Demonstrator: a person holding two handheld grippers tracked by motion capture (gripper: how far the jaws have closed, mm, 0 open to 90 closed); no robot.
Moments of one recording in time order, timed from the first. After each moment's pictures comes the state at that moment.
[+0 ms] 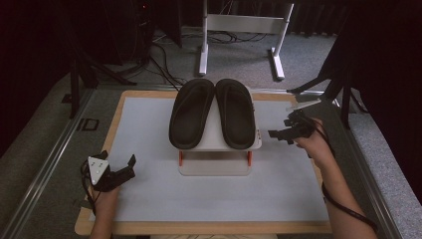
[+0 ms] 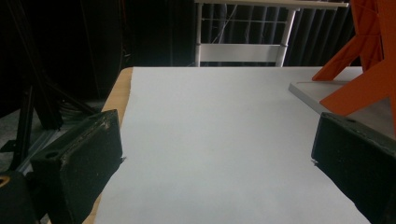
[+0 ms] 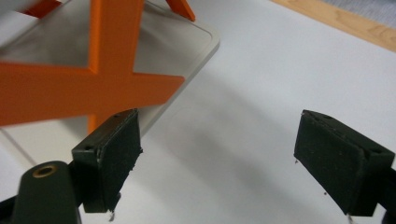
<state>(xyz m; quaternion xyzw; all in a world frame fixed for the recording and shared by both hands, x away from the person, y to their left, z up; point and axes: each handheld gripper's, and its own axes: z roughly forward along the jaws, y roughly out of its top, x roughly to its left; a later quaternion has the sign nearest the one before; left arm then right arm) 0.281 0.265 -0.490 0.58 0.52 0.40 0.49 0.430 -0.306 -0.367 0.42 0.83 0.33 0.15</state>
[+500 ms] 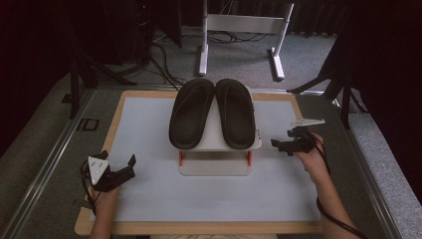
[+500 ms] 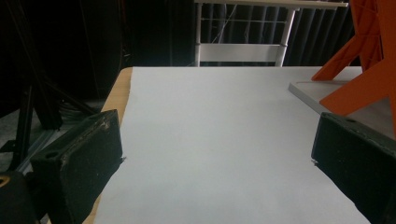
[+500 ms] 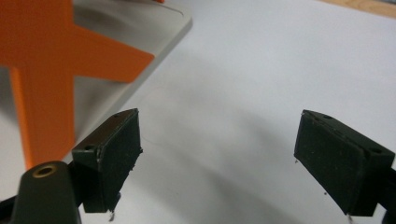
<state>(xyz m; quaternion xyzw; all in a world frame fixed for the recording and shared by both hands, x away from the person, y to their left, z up) 0.281 0.265 -0.490 0.58 0.52 0.40 0.49 0.415 -0.329 -0.425 0.45 0.79 0.37 0.19</state>
